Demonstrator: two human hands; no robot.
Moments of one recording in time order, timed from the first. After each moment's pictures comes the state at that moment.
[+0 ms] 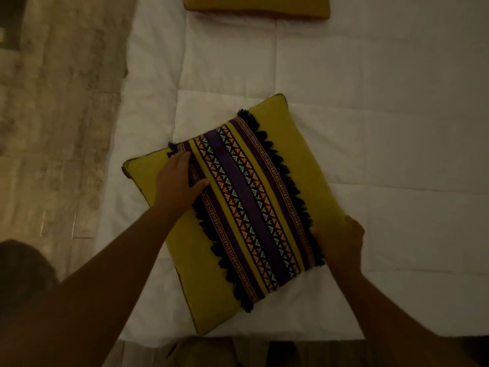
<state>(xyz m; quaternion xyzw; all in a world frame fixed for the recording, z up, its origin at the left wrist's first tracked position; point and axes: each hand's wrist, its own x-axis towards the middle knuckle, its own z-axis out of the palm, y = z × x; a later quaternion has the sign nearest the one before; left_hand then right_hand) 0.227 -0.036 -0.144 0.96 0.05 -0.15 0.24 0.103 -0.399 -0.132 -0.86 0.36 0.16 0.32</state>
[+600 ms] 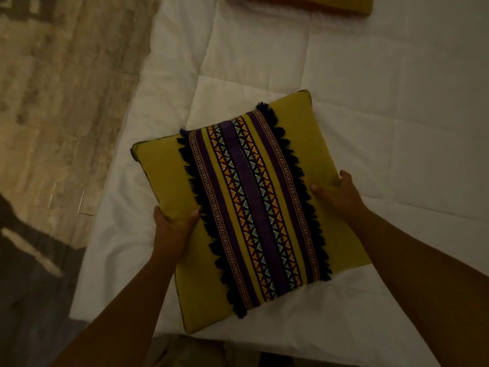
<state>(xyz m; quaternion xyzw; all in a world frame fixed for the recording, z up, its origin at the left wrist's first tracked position) 0.102 -0.043 -0.186 0.69 0.47 -0.15 0.53 0.243 -0.415 -0.182 -0.85 0.25 0.28 0.37</state>
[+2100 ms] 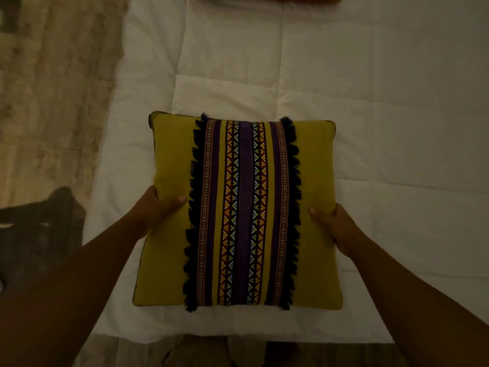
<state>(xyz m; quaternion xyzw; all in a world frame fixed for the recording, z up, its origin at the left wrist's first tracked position) 0.169 0.015 -0.184 0.70 0.33 -0.34 0.54 0.146 -0.434 -0.181 -0.67 0.37 0.31 0.56</state>
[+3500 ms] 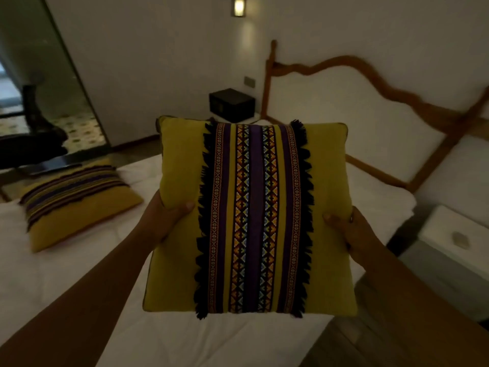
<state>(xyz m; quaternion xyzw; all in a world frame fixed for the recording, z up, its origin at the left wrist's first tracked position) 0.197 -0.380 0.222 0.74 -0.19 -0.23 0.61 -0.103 -0.693 0.216 -0.59 0.38 -0.24 0.67</state>
